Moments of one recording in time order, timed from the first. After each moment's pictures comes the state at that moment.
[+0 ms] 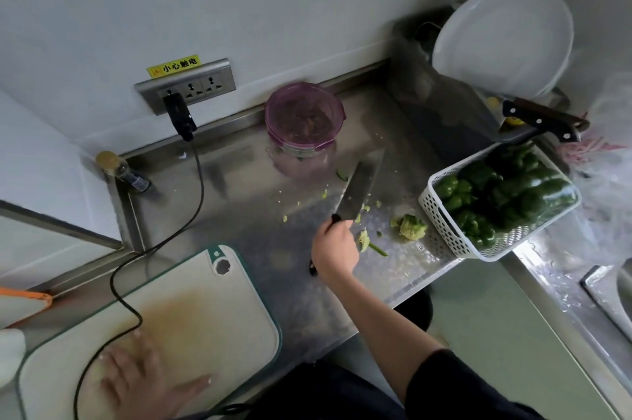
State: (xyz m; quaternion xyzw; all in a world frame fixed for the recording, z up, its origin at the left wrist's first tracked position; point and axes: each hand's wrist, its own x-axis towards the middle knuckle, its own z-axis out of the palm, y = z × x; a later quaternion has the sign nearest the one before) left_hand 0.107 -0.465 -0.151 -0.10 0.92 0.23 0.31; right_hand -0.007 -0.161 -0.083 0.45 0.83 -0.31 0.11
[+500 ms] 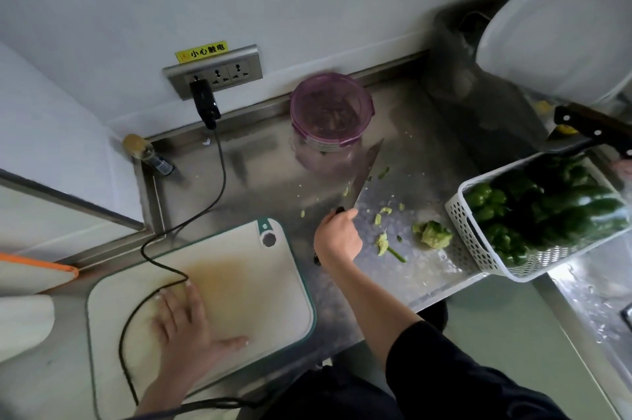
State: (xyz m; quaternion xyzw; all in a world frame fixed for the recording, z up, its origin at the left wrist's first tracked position) left_hand 0.072 -0.423 -0.129 -0.11 0.93 0.13 0.33; right_hand -0.035 -0.172 -0.102 0.42 0.85 -0.29 0.16
